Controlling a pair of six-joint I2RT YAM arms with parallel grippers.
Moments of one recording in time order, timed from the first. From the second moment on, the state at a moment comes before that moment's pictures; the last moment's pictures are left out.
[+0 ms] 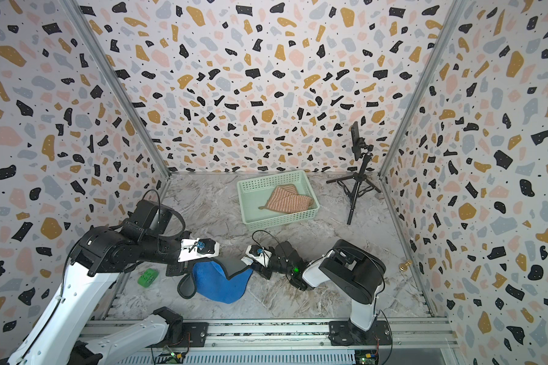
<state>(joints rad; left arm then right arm) -0.45 1.00 1.43 -1.47 0.49 1.03 0.94 1.81 0.58 0.91 -0.35 -0.20</state>
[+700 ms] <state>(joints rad) -0.29 1.30 1.49 -0.91 0.31 0.57 0.88 1.34 1.12 -0.11 0.28 -0.30</state>
